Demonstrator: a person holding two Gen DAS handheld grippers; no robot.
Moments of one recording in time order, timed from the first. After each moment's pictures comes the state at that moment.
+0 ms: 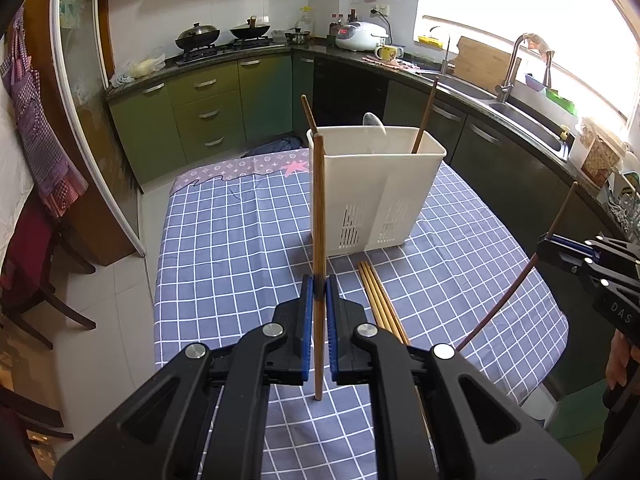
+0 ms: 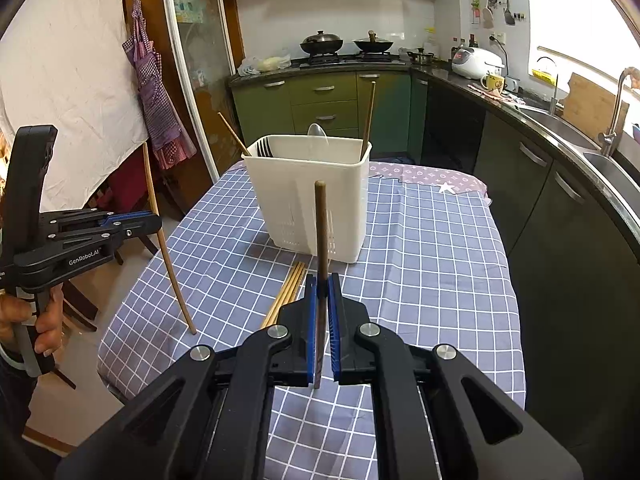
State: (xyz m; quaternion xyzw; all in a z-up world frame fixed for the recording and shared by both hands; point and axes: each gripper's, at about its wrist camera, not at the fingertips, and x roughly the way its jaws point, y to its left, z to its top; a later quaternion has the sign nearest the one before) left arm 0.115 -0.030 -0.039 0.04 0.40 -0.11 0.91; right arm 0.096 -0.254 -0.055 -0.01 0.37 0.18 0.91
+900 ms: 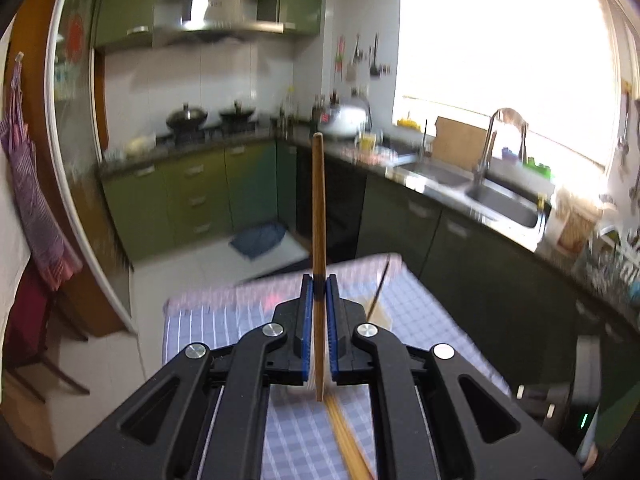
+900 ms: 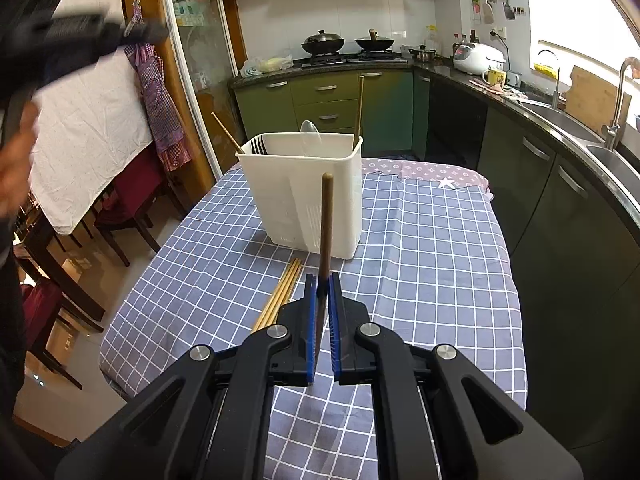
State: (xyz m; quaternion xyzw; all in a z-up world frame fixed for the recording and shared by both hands) left arm 0.155 -0.068 0.107 0.02 0.26 -0.13 0.96; right arm 0.099 -0.266 -0.059 0.01 0.37 0.19 0.91
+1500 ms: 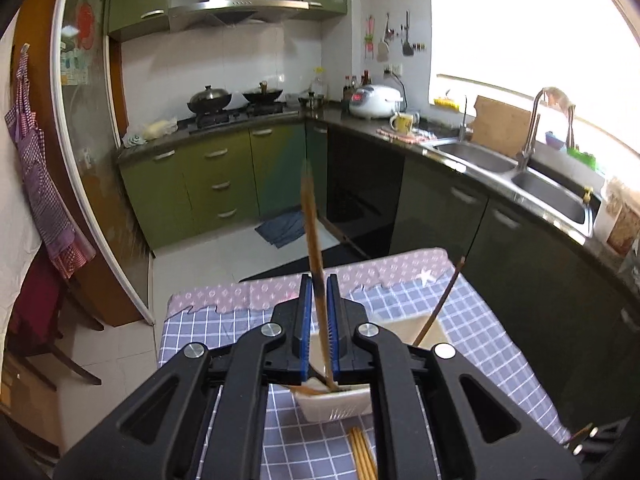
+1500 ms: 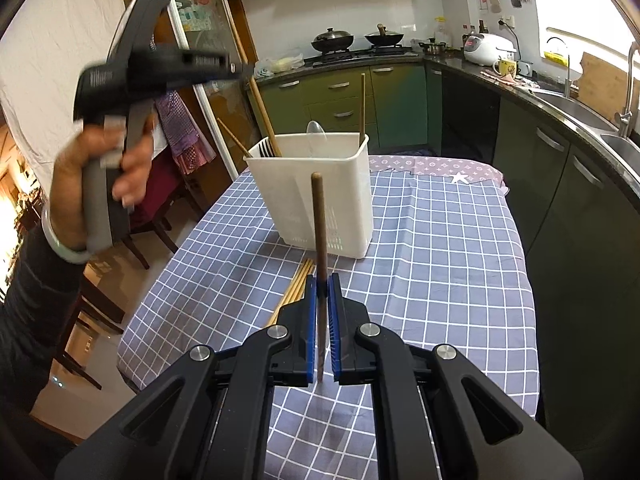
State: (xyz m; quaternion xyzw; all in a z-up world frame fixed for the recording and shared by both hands) left arm 0.233 -0.087 0.038 0.04 0.30 -0.07 0.95; right arm 0.110 -0.280 -0.060 0.03 0.38 0.22 0.90
